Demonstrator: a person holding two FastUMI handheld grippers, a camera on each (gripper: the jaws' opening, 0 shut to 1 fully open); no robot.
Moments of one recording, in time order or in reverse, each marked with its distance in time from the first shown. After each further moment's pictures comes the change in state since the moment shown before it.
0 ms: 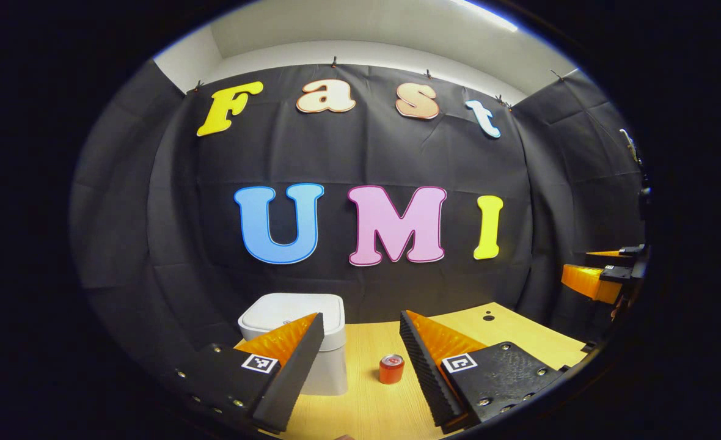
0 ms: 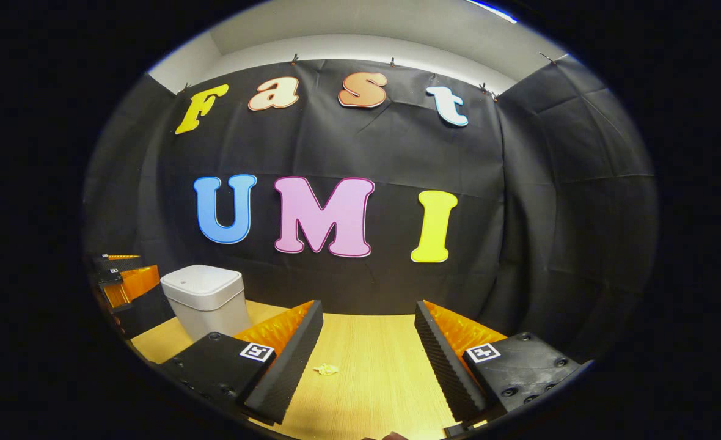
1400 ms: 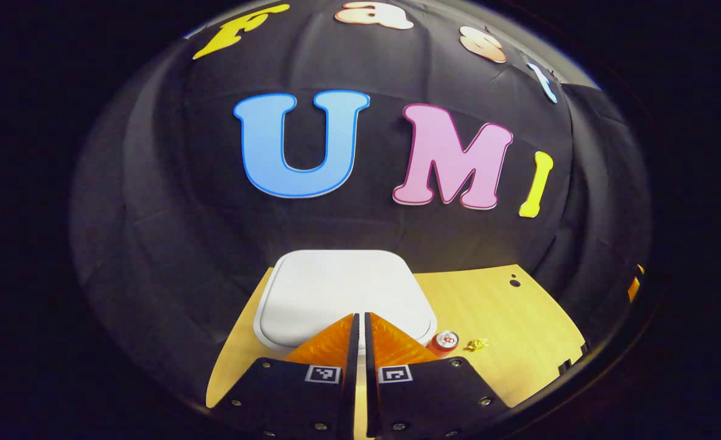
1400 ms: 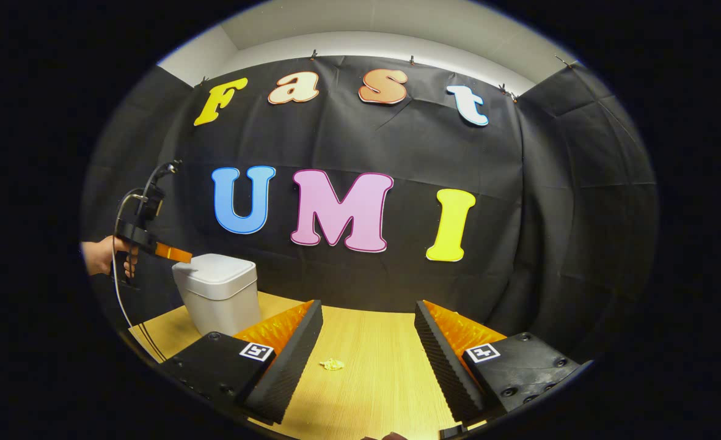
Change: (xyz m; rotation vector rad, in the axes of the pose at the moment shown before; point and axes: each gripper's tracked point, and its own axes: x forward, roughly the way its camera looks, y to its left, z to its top) left arm 0.137 0.133 -0.090 -0.116 0.472 -0.011; right arm 0.007 0.011 -0.008 -0.039 0.016 0.092
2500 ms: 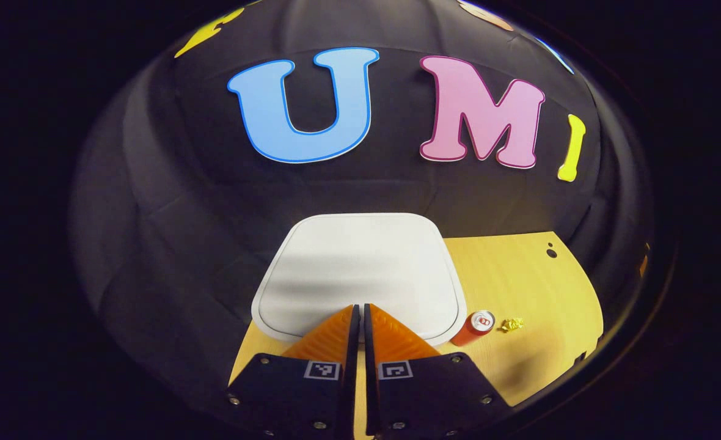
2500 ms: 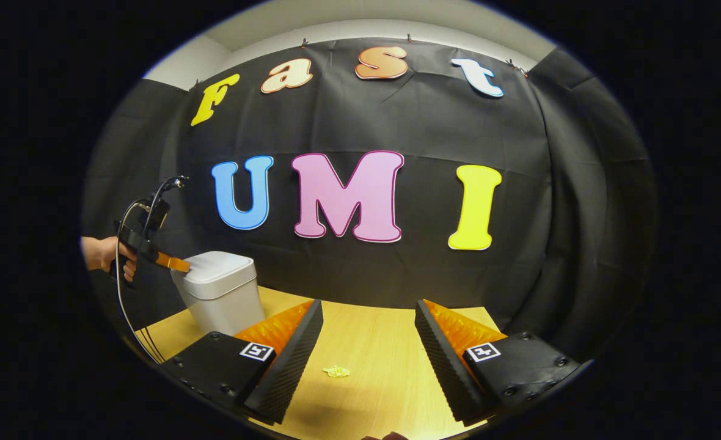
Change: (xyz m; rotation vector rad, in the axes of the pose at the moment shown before) left arm 0.031 0.017 -0.011 0.077 0.121 0.153; right arm 0.083 -0.013 -0.026 0.056 0.069 0.115
